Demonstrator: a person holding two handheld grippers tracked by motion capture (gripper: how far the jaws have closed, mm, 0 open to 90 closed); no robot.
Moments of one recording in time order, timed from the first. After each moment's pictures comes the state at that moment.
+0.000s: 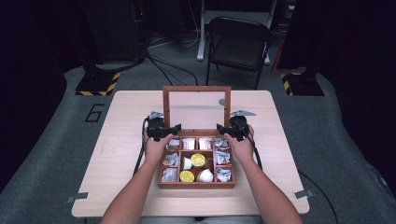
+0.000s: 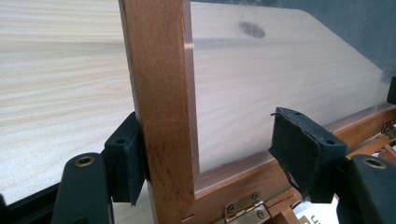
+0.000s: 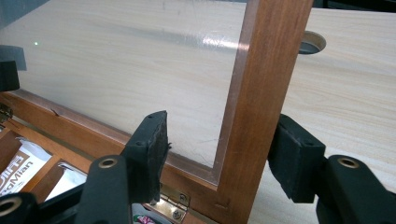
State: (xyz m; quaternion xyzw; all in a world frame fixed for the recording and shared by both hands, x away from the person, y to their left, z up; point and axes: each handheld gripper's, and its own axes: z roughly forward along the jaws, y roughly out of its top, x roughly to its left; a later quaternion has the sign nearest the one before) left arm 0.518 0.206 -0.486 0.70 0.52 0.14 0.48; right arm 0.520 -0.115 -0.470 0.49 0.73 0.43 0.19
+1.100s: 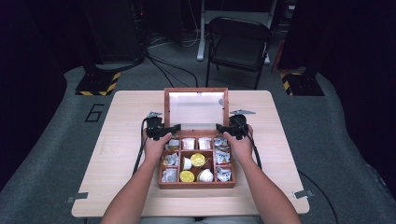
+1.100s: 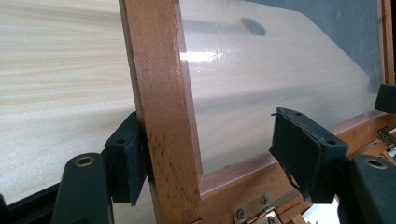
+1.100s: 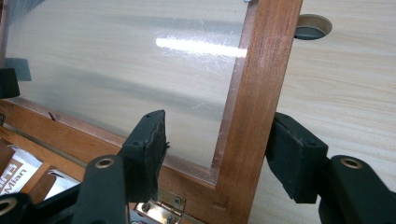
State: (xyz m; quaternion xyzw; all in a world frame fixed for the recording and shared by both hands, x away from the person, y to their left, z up) left arm 0.526 0.212 -0.495 0.68 0.54 0.11 0.48; right arm 0.529 -0.116 -0.476 0.52 0.73 0.42 0.16
